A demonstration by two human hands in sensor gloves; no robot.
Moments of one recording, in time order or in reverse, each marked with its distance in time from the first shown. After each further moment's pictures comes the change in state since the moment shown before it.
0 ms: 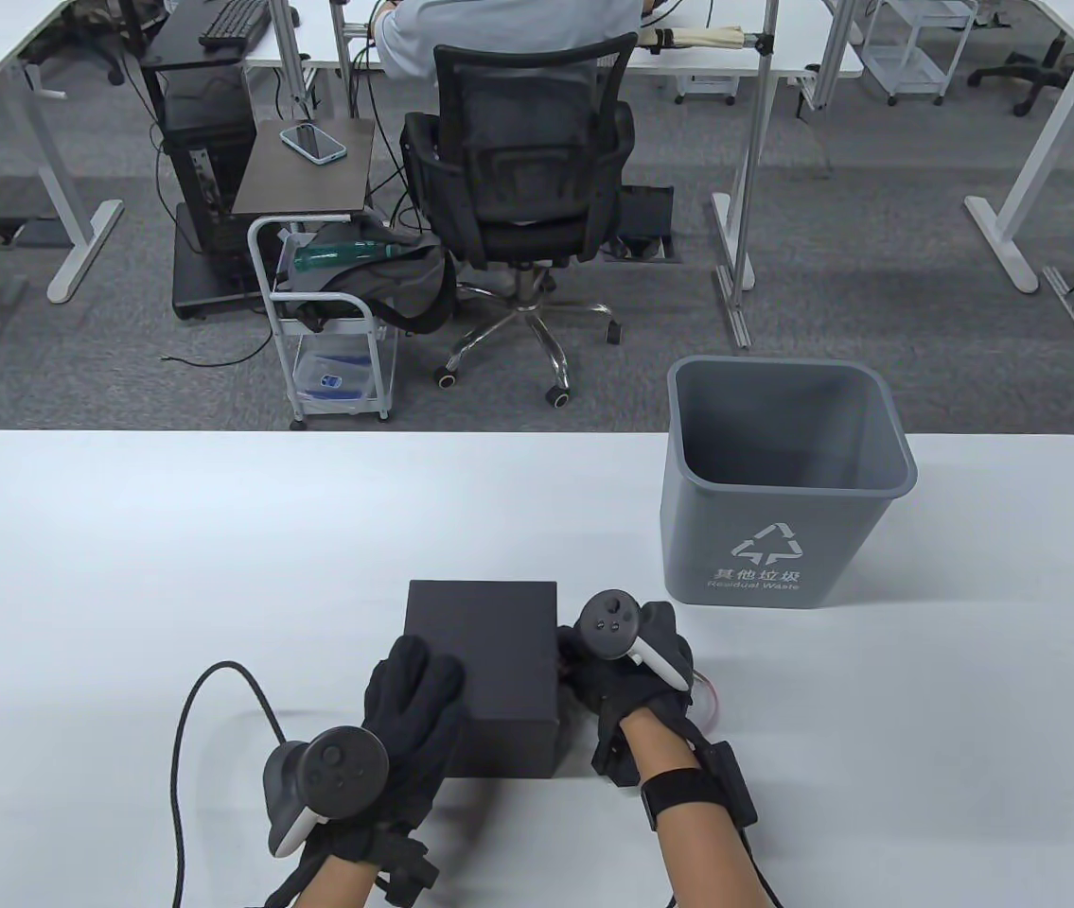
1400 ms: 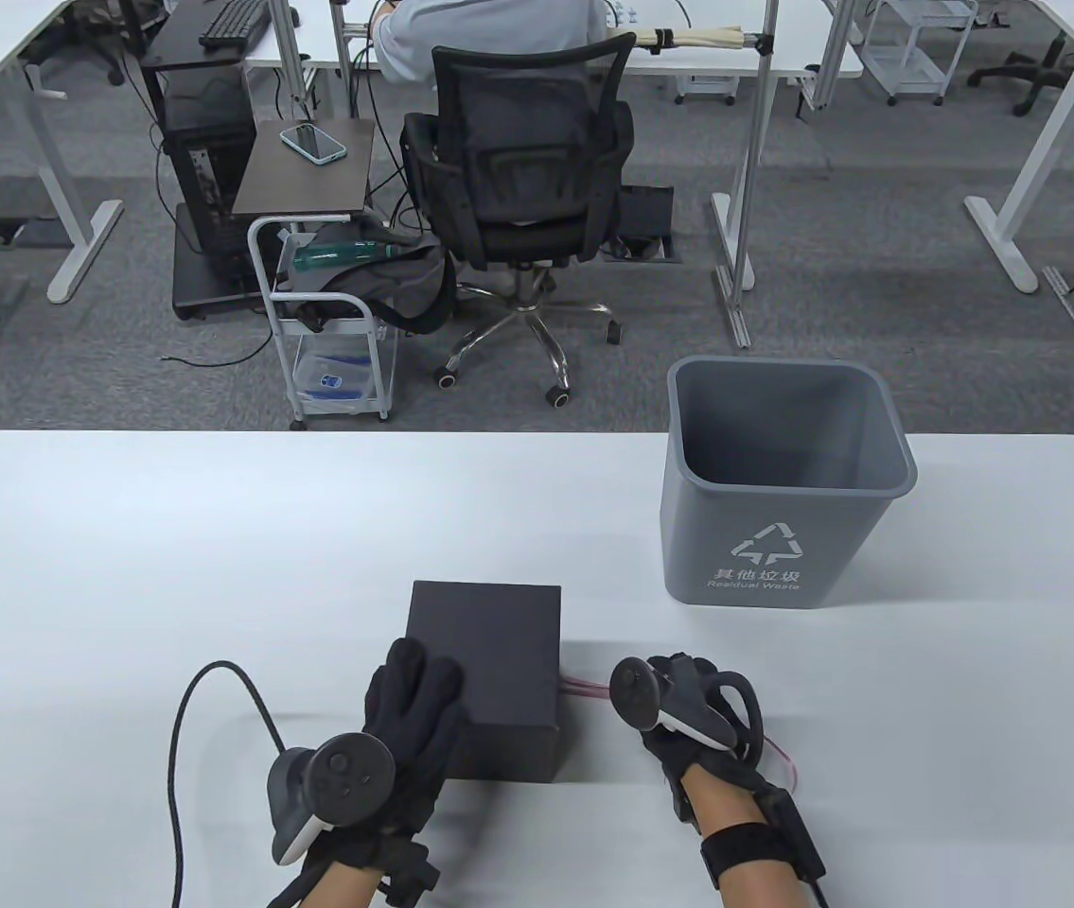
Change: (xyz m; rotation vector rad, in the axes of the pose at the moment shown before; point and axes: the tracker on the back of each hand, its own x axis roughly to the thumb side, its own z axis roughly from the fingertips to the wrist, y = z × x) left_hand 0.006 0.001 0.004 0.013 0.020 -0.041; right_hand -0.035 -0.012 0.069 -0.010 0.049 0.418
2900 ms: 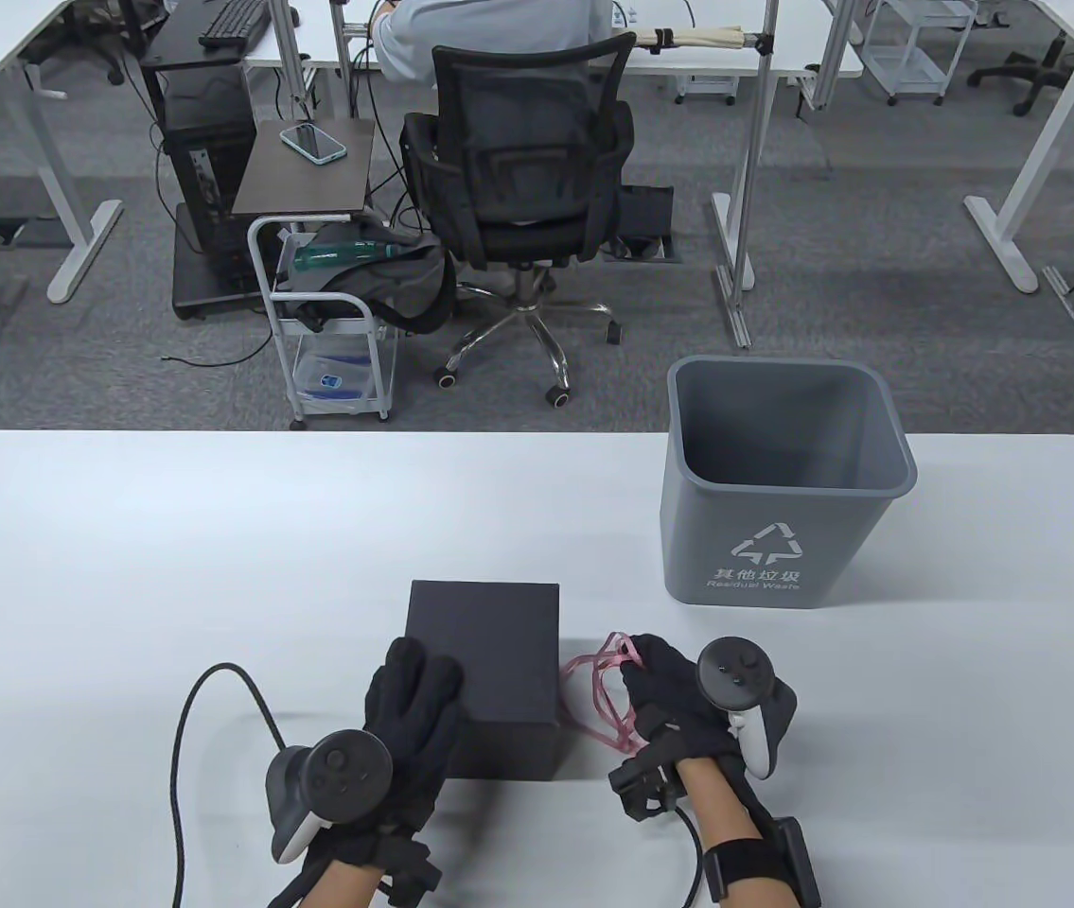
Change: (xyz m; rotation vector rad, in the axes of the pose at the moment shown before) left_hand -0.002 -0.001 -0.001 -0.002 0.005 0.022; right_hand -0.024 -0.013 0.014 -0.155 0.288 -0.961
